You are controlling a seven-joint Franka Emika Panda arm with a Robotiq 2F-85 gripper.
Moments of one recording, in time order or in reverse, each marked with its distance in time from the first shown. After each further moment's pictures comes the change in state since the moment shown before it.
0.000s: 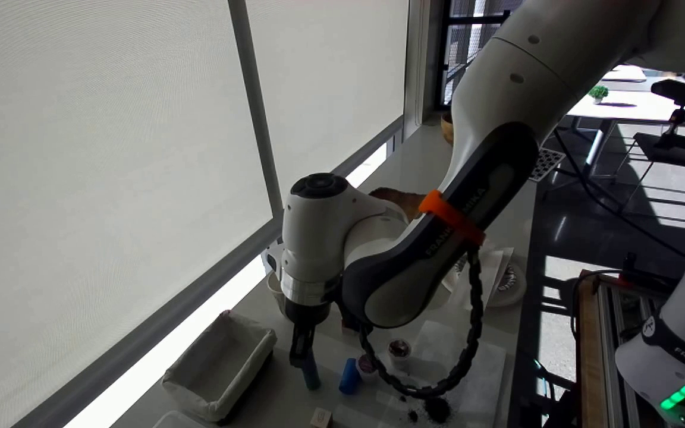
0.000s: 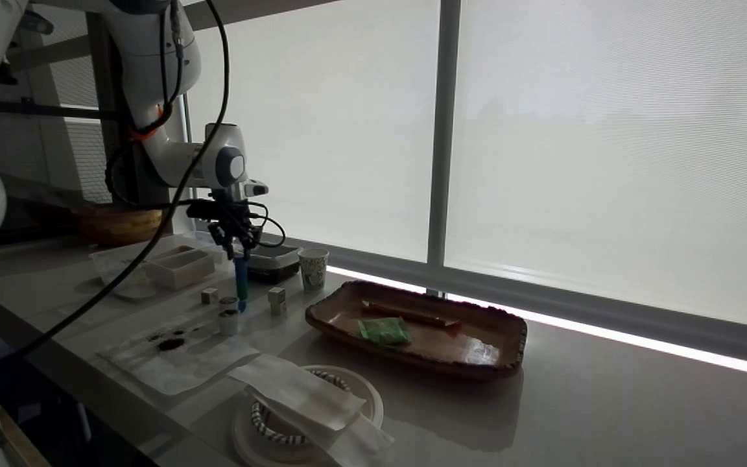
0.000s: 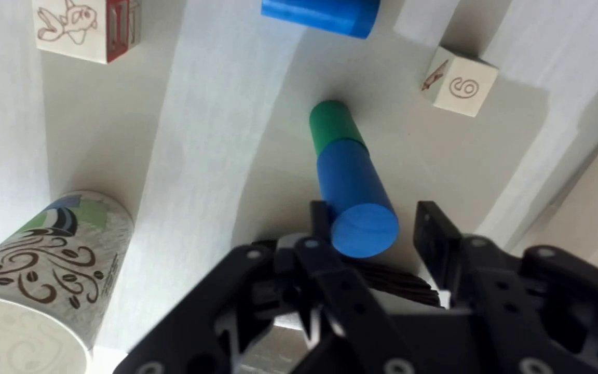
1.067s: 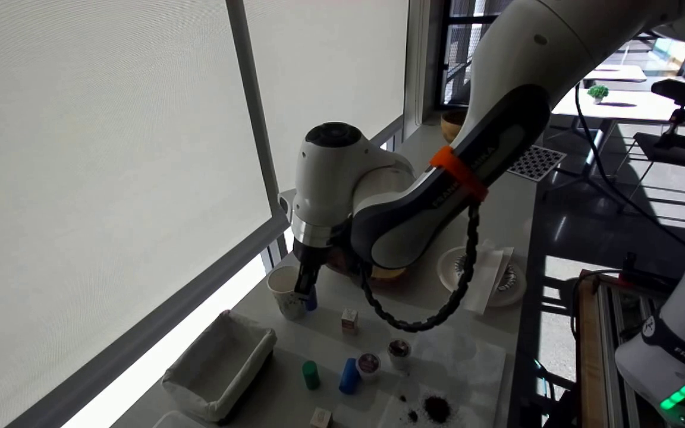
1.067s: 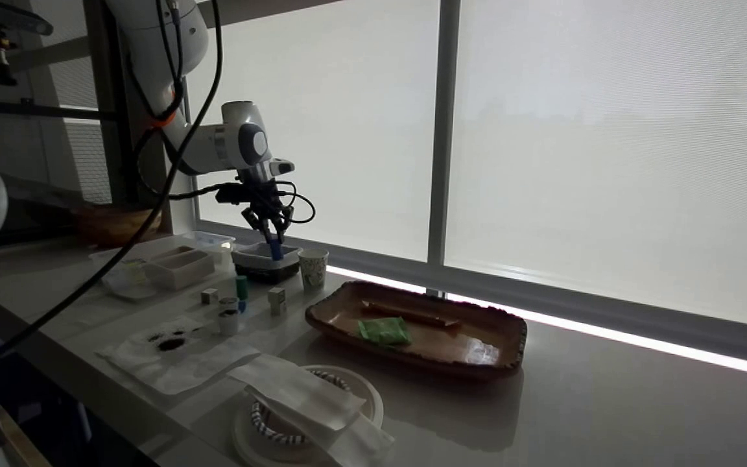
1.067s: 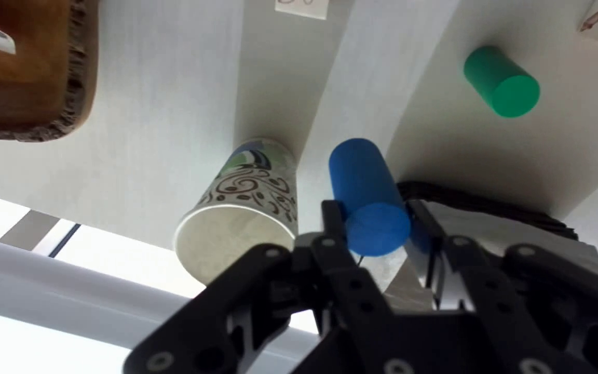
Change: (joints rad) arm 0.011 -0.112 -0.144 -0.029 -0.115 -0.009 0.067
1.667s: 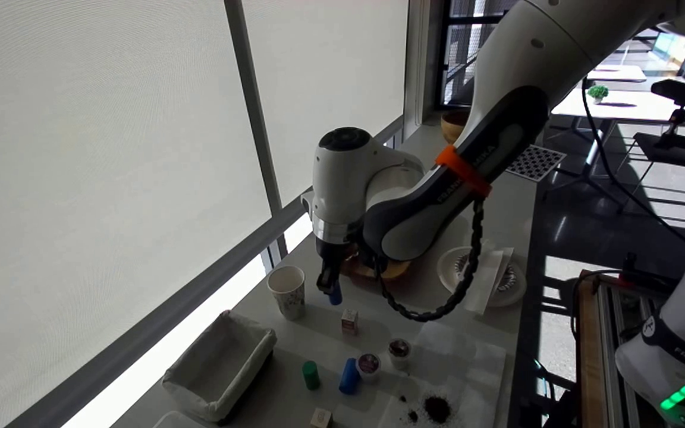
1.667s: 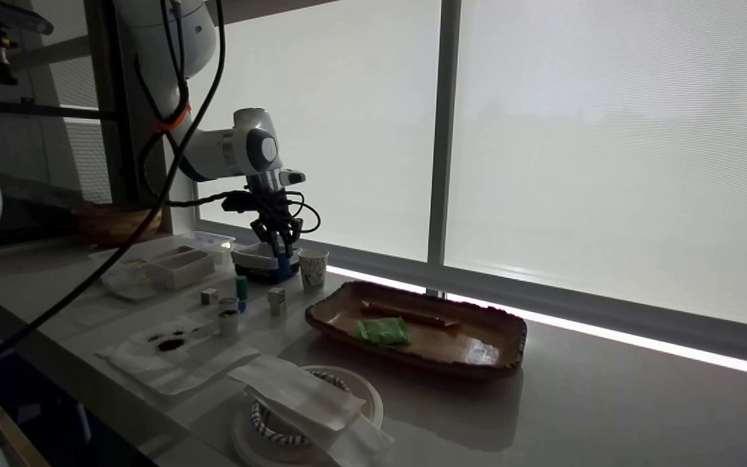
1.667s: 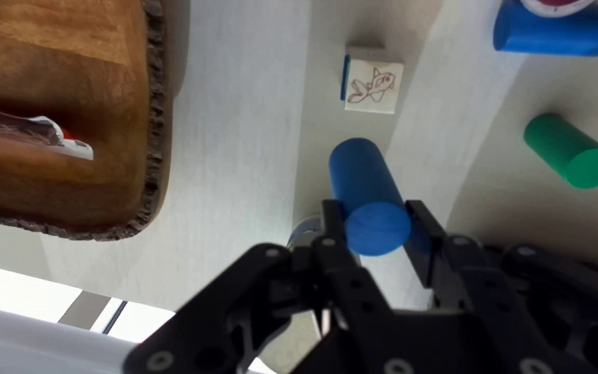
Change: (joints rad) arm -0.041 -0.018 -0.021 -0.063 -0.001 -0.047 0.035
